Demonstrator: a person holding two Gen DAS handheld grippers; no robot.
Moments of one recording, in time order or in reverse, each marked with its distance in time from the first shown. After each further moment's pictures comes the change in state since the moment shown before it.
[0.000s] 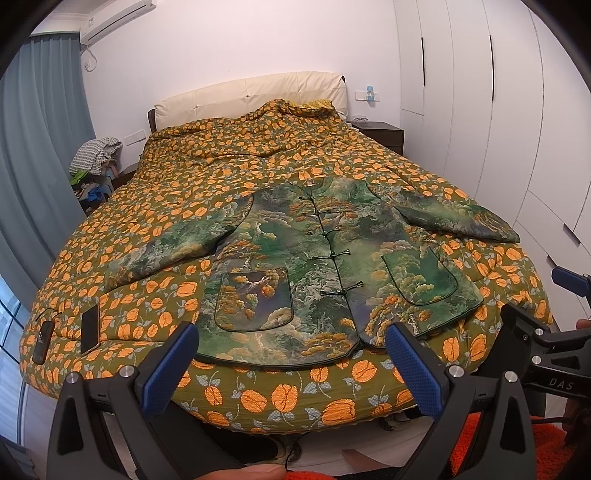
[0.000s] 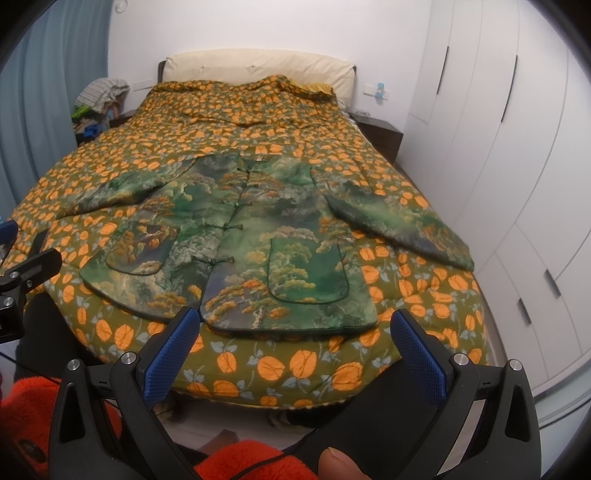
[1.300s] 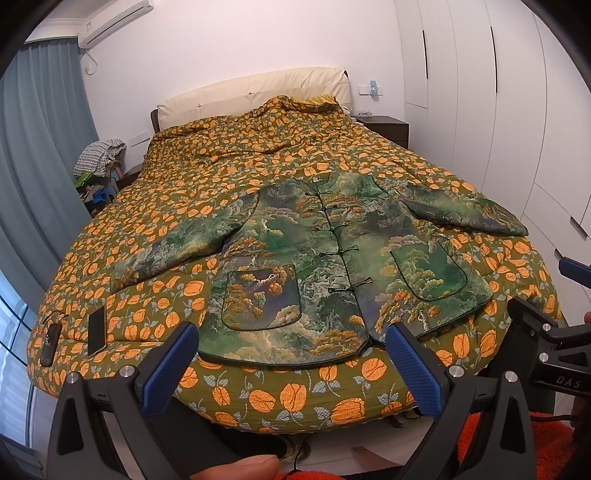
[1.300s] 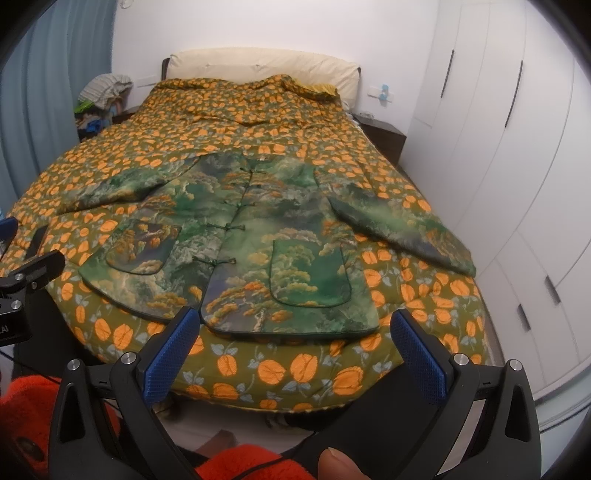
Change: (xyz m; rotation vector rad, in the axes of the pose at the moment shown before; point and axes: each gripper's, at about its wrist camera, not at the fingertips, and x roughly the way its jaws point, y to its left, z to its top) left arm 0.006 0.007 -0.003 0.021 0.017 0.031; right arm 0.004 0.004 0.003 -0.008 0.003 0.000
